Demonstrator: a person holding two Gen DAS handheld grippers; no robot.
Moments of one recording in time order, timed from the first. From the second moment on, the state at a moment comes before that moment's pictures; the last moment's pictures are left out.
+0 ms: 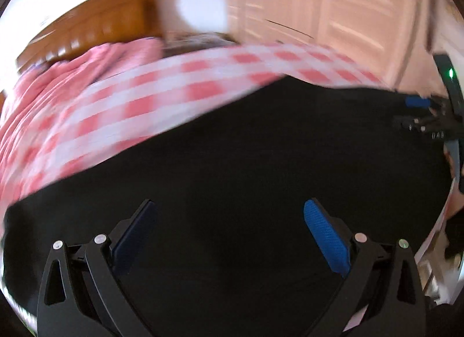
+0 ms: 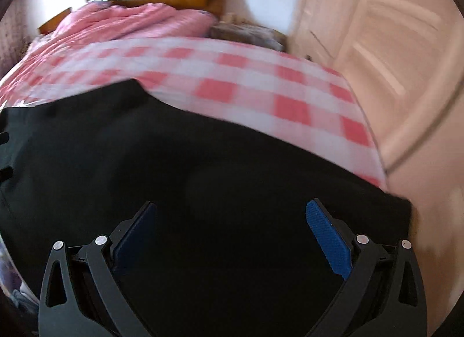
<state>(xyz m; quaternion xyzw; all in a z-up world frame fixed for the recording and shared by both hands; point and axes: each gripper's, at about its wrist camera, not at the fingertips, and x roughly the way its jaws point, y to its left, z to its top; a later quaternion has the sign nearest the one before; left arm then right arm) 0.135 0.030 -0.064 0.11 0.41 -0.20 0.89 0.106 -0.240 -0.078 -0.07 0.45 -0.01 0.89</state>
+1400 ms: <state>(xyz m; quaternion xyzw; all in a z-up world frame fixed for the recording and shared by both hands) 0.169 0.014 -0.061 0.06 0.40 -0.21 0.89 0.121 -0.246 -0.081 -0.07 0.47 -0.09 0.87</state>
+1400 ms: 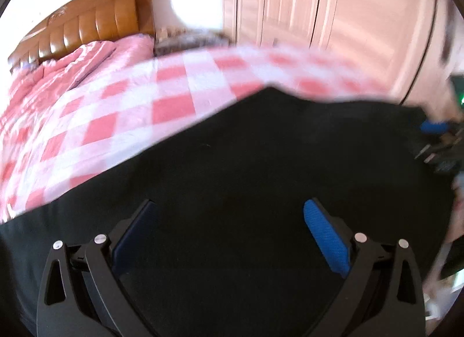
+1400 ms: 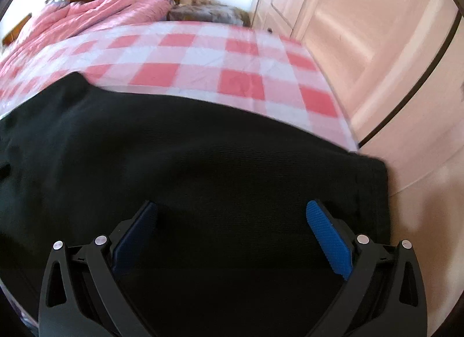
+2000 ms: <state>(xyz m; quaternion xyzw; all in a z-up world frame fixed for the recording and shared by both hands) 0.127 0.253 -0.100 -0.01 0.40 -0.02 0.91 0.138 -0.038 -0.114 -0.10 0.47 0.15 0.87</state>
